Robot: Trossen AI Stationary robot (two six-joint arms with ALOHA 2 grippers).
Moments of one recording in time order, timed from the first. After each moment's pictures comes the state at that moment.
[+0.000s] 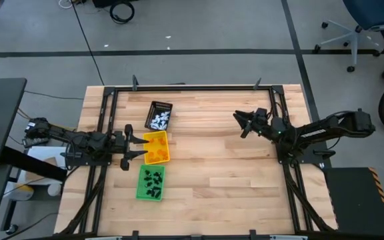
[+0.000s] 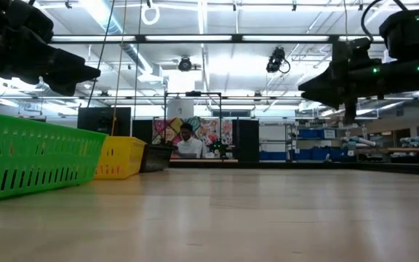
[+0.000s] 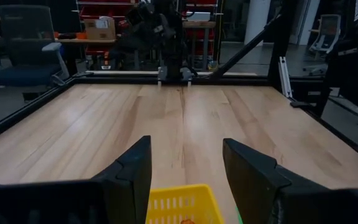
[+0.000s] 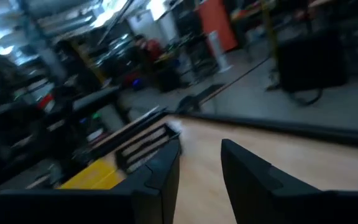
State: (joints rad) left arm -0.28 0.18 0.01 0.12 -0.28 -0.04; right arm -0.19 1.05 0.01 1.09 0.39 0.40
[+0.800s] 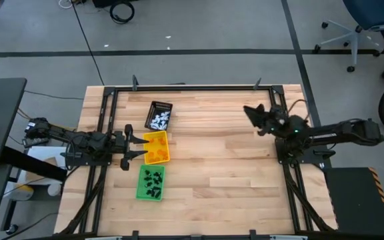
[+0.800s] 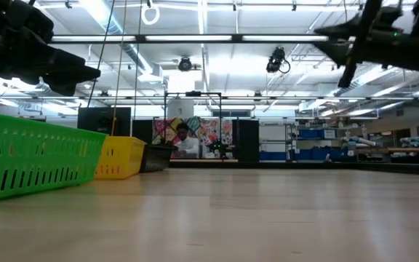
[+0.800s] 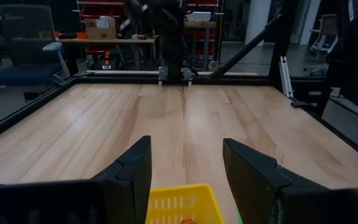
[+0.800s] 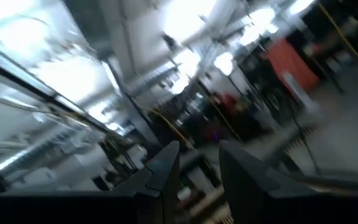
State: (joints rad) left arm -0.28 0.18 0.01 0.12 -0.28 -0.04; right arm -0.21 0.80 0.01 1.20 0.20 0.56
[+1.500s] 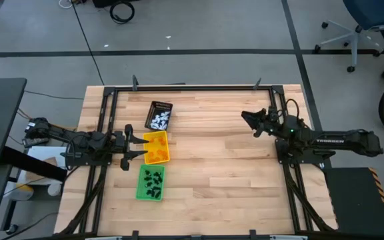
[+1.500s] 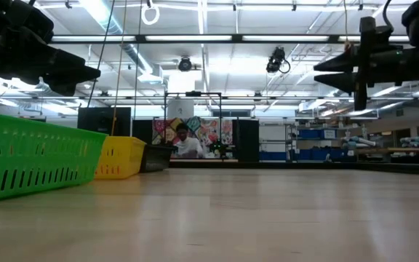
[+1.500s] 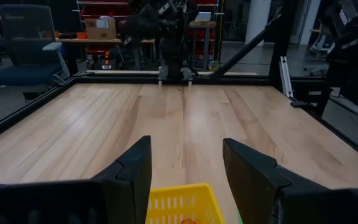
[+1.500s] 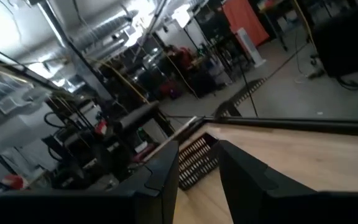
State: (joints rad) left arm -0.28 0.18 0.01 0.12 -0.28 -0.04; right arm -0.26 0.43 0.01 0.55 0.21 0.57
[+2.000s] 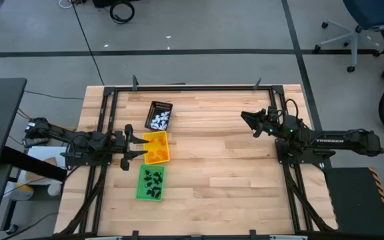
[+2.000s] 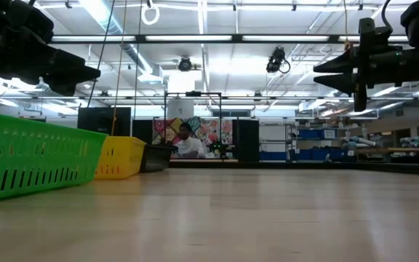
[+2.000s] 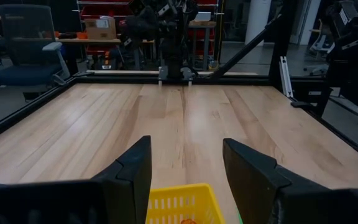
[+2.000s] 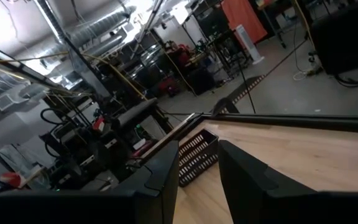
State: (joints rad) left arm -0.28 0.18 0.01 0.12 -0.28 -0.04; right arm -0.26 0.45 0.01 0.55 0.21 0.57
